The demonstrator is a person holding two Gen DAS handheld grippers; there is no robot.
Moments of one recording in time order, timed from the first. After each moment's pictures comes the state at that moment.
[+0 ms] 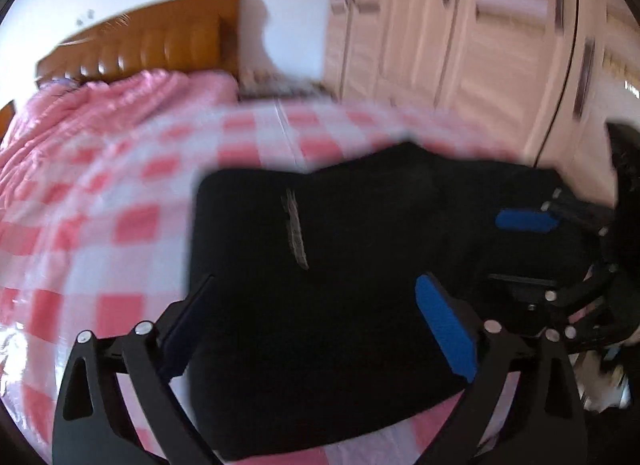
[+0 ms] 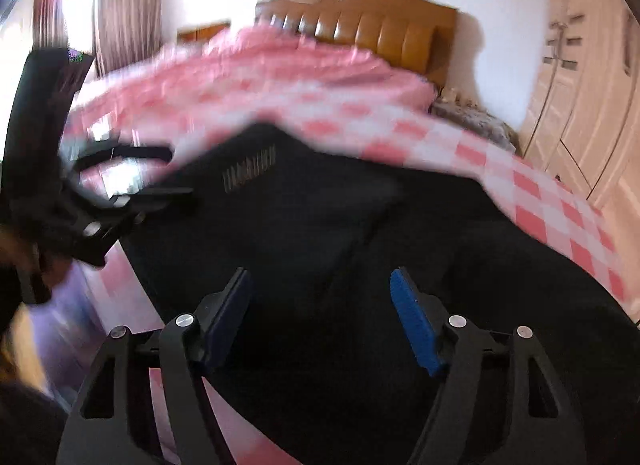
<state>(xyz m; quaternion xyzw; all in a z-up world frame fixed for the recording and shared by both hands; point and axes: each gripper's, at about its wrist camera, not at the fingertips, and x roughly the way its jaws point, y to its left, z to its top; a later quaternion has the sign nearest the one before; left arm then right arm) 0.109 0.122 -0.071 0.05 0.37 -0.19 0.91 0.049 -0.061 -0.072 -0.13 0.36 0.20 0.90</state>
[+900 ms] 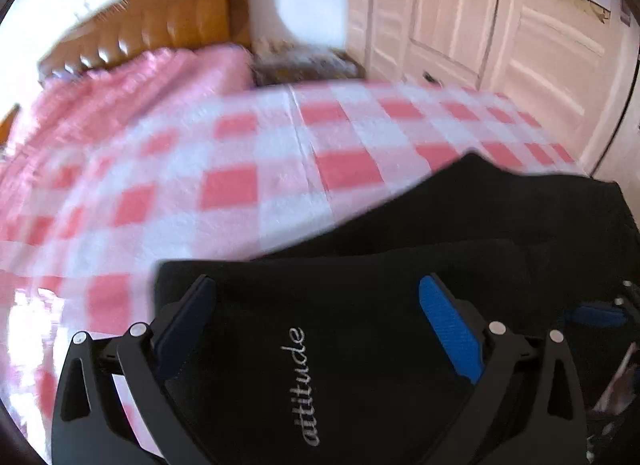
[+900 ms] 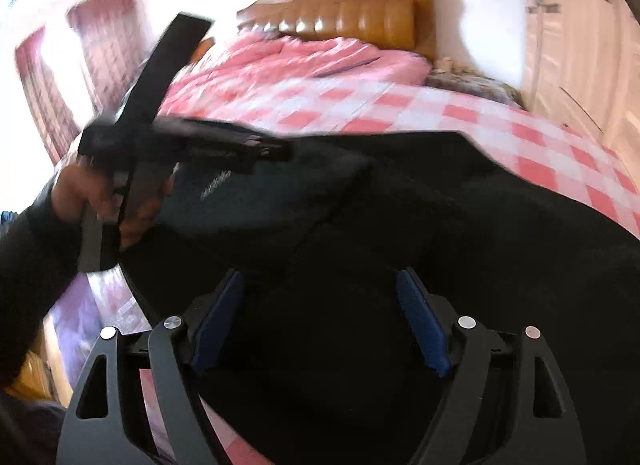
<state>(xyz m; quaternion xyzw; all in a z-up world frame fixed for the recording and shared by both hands) 0.209 0.079 -0.046 0.07 0.38 -0.14 0.91 0.061 -0.107 -0.068 -0.01 0.37 0.21 0.91</state>
